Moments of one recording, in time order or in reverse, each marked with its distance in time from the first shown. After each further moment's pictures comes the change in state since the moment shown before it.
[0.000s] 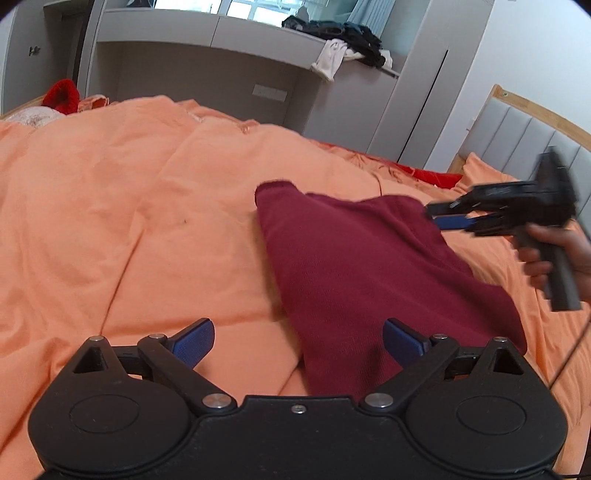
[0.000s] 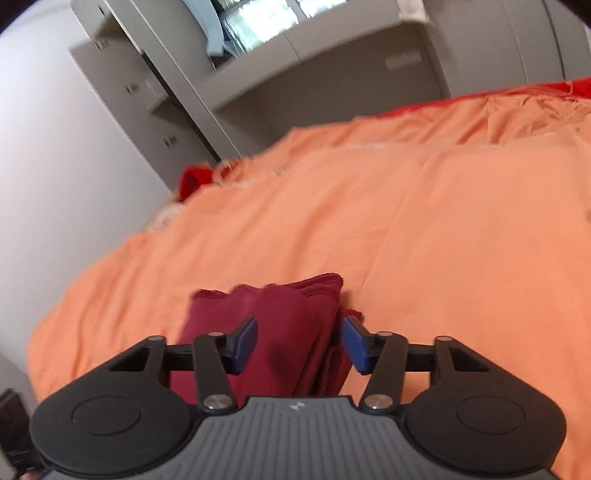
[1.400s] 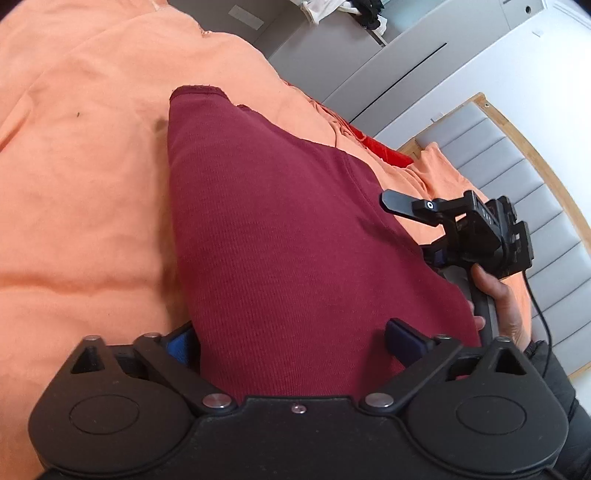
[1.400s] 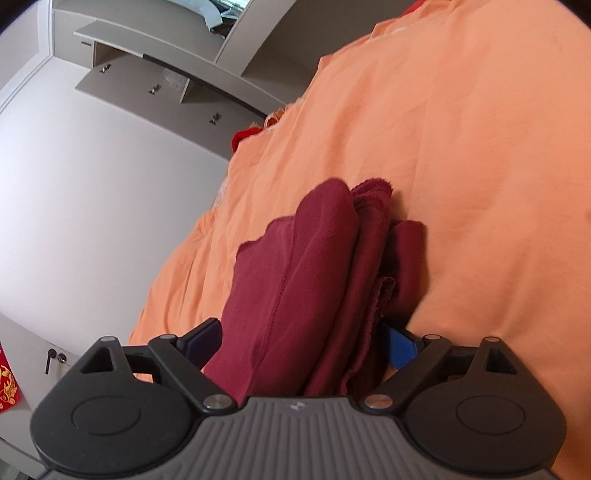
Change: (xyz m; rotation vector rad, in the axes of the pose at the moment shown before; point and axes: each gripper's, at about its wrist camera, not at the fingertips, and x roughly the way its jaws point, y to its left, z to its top) left arm 0.104 -0.006 0.006 -0.235 0.213 -0.314; right arm 0.064 -0.047 -0.035 0.219 0.155 0.382
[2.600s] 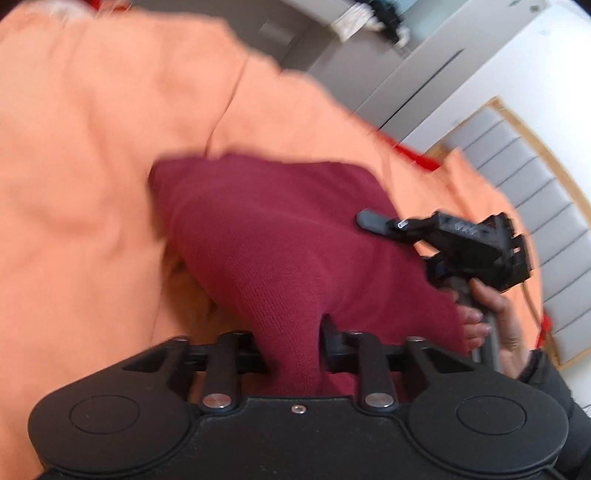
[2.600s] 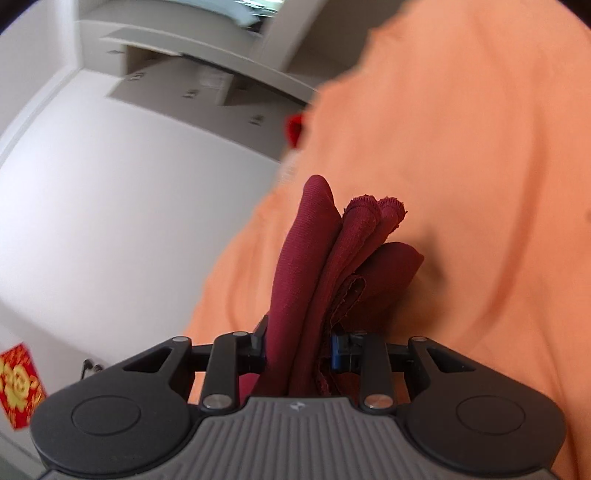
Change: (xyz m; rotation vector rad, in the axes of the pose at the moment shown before) left arm -0.163 0.077 -0.027 -0.003 0.020 0.117; right arm 0.100 0.081 -0.104 0.144 -0.061 0.118
